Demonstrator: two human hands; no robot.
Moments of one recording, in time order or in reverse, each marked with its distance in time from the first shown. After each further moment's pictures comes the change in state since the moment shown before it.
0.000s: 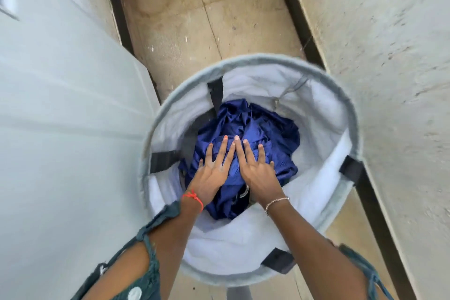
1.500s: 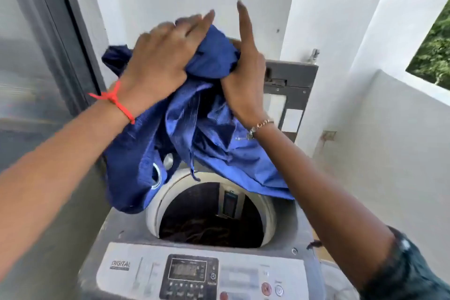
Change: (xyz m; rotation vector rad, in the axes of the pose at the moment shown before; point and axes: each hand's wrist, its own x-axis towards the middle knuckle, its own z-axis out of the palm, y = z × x) left_hand -0.722 -0.238 -0.660 0.430 1.301 -0.467; right_hand -0.229 -0.504 -0.784 0.994 1.225 -0.908
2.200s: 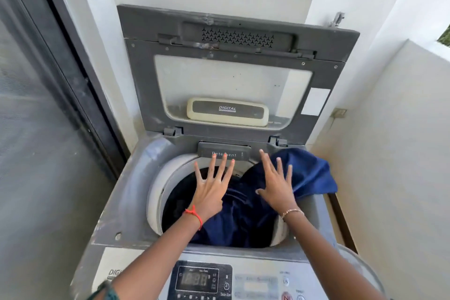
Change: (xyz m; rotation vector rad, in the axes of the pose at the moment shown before) left_hand -0.202 0.104 0.259 -0.168 -0.781 -0.089; right_hand -0.231 0.196 -0.041 -0.866 -0.908 0.585
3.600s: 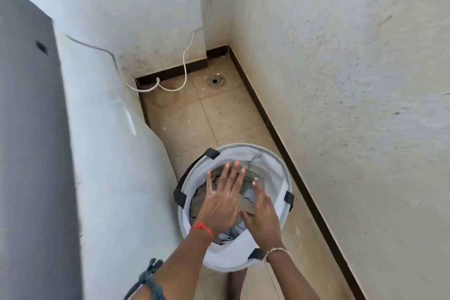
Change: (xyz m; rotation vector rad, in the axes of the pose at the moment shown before) left_hand 0.027 0.441 0.286 -0.152 -0.177 0.528; right_hand -0.229 0.390 0.238 0.449 -0.045 0.536
